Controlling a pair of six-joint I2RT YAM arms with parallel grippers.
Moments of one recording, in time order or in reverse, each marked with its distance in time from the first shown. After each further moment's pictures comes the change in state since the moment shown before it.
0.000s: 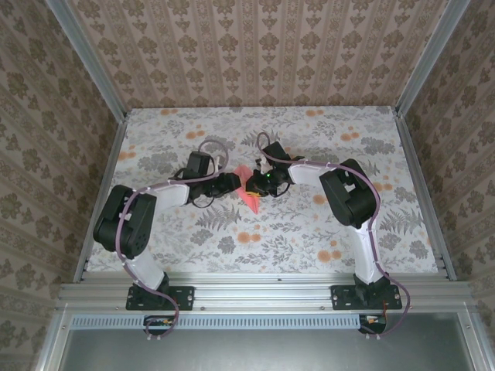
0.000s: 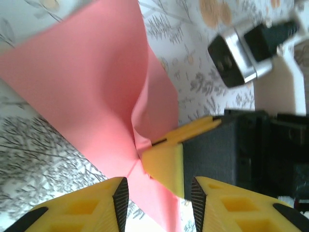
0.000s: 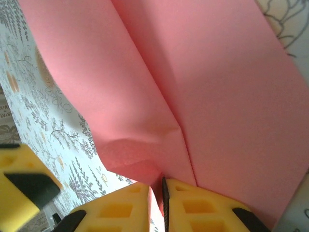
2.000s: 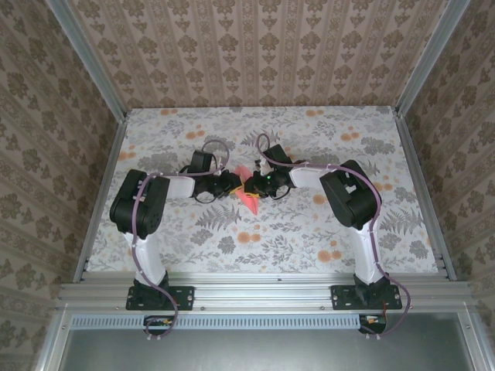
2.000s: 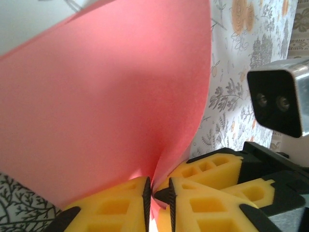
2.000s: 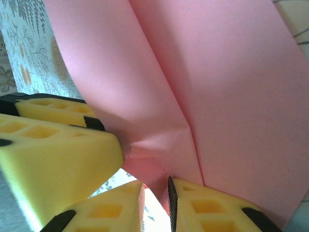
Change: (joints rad) left arm 0.023 0.212 0.094 0.047 0.142 -0.104; right arm 0.005 -0.021 -0.067 0.106 -0.026 0.000
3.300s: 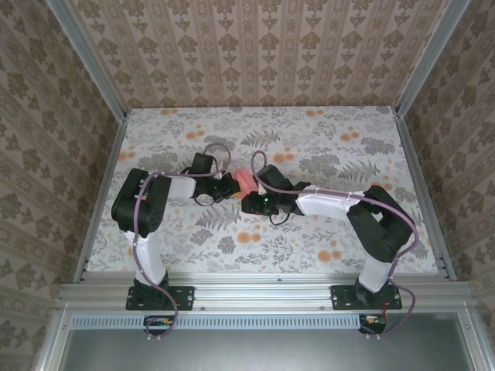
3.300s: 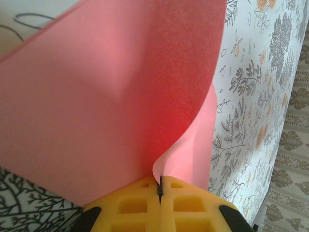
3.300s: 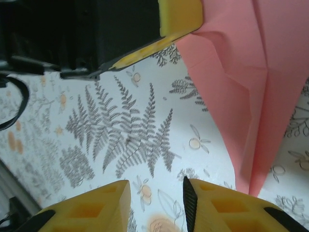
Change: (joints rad) left arm 0.001 0.018 -0.002 -0.041 0.016 0.053; right arm 0.213 -0.365 -0.300 0.011 0.362 0.031
